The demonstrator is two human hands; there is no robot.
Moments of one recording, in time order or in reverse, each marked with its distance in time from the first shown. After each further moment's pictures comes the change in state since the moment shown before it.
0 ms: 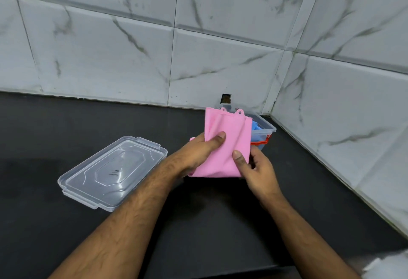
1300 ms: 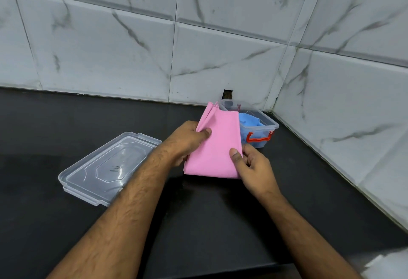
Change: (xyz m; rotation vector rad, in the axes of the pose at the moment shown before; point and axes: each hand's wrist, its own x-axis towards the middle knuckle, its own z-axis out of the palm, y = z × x) left_hand 0.005 0.011 -0.027 0.096 0.143 -0.083; right_hand -0.003 -0.012 0.010 -0.207 -0.075 0.094
